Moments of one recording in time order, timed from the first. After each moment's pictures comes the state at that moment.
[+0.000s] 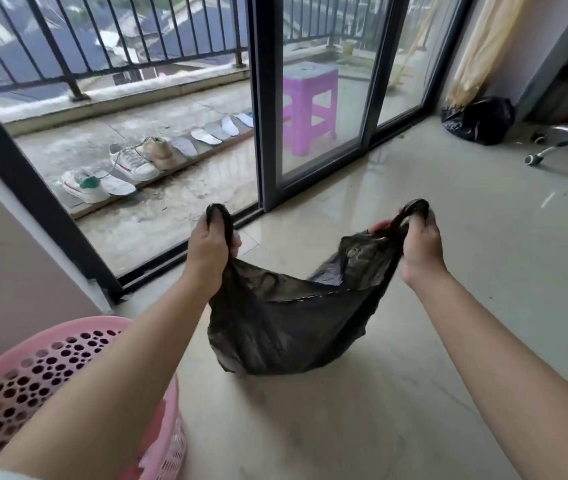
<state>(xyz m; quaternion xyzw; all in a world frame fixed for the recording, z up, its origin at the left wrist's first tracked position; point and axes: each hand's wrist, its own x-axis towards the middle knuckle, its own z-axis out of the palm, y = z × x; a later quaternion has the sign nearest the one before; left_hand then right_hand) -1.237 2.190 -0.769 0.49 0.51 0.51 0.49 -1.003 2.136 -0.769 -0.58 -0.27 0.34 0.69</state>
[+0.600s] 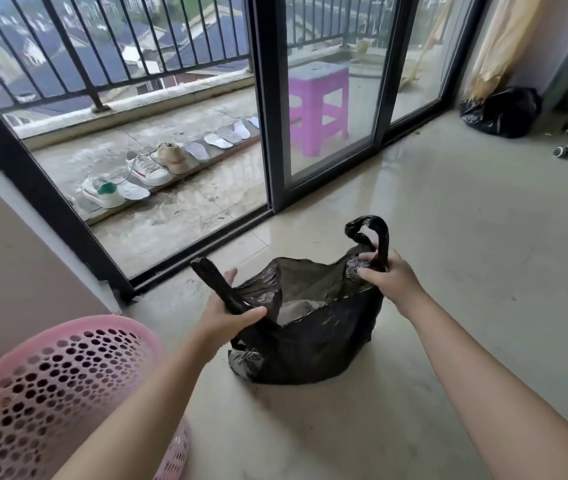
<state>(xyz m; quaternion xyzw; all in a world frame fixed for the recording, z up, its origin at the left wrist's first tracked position) -1.249 2.150 -0.846 0.55 0.56 0.29 0.55 -0.988 2.133 -0.836 -0.65 -0.44 0.38 0.49</state>
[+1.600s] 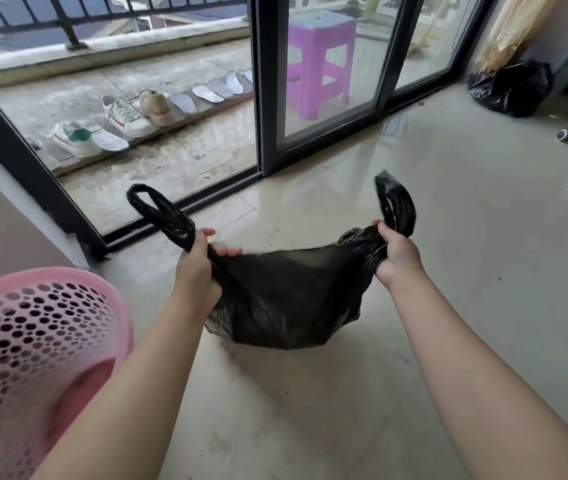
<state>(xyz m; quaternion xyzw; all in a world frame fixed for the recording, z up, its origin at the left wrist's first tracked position) -1.216 2.164 -0.858 0.16 0.44 0.60 0.65 -0.981 2.149 -0.863 -0.46 -0.06 0.53 0.71</state>
